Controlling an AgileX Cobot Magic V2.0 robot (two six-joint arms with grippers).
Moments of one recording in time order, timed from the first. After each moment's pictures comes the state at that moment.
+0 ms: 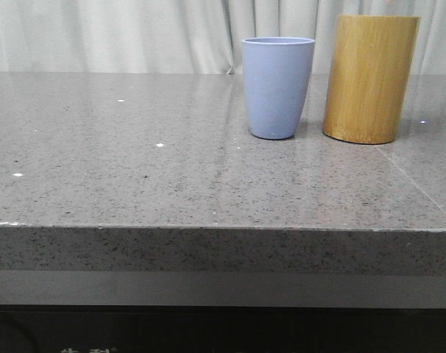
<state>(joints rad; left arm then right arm) -0.15 0.13 -0.38 -0.05 0.45 0.01 0.25 1.42 -1.46 0.10 0.00 -0.11</state>
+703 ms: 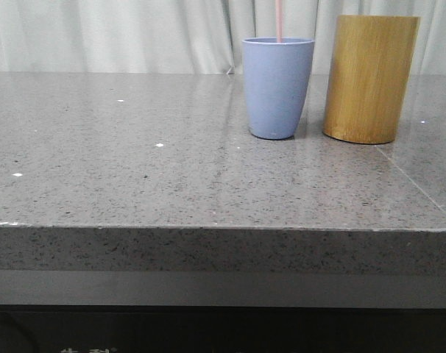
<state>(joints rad) -0.15 0.13 -0.38 -0.05 0.45 0.01 0.45 1.62 -1.44 0.15 -0.07 -0.11</state>
